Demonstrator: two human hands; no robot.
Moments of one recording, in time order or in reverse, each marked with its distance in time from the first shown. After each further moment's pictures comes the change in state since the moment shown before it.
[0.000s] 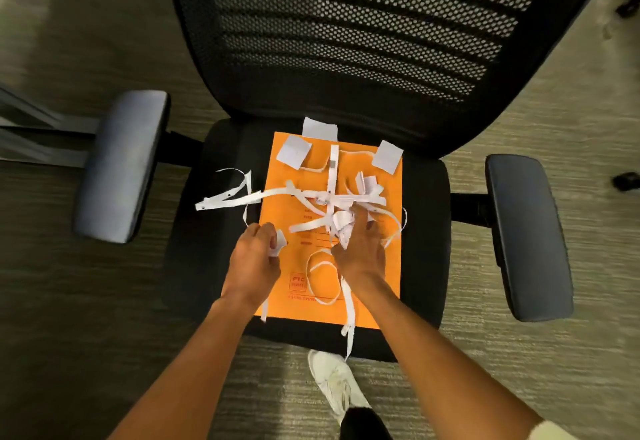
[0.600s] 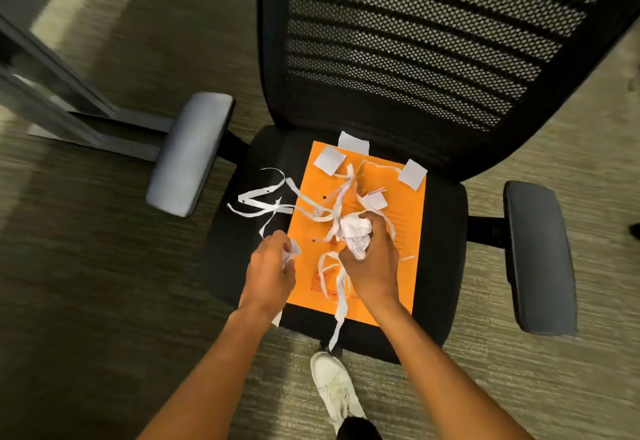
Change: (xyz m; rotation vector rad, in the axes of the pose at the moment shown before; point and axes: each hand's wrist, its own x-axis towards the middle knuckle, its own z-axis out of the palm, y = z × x) left_hand -0.051 -0.002 -0.023 -0.237 0.085 -0.120; right_hand -0.062 -0.035 -0.031 0.424 0.051 -0.259
